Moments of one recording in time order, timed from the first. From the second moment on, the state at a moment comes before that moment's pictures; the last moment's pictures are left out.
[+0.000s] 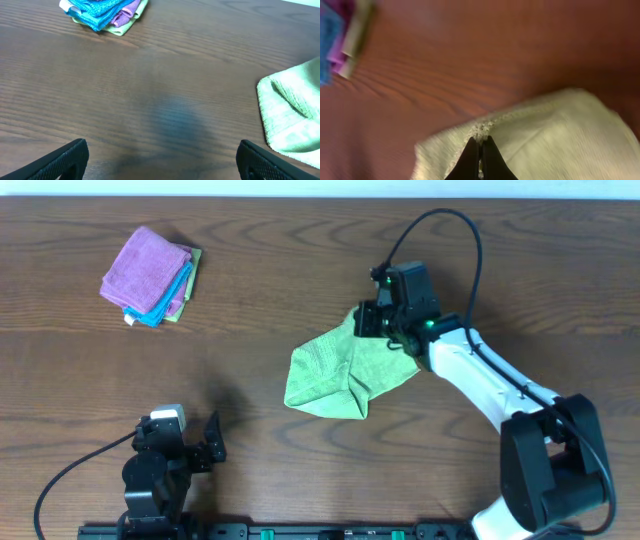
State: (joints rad) left arm 0.03 0.01 0.16 -0.63 0.07 -0.15; right arm 0.37 1.76 1.12 -0.16 -0.26 0.45
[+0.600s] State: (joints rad) left arm 0.03 0.01 0.16 -0.64 0.07 -0.15; right arm 0.36 1.76 1.13 0.06 0.10 0.58
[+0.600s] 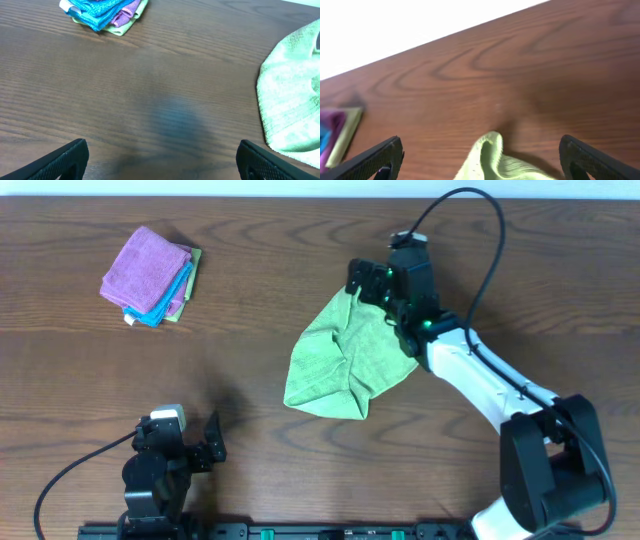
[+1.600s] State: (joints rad) left arm 0.03 0.01 0.16 -0.64 0.07 -0.15; right arm 0.34 1.90 1.12 -0.18 0.01 0.45
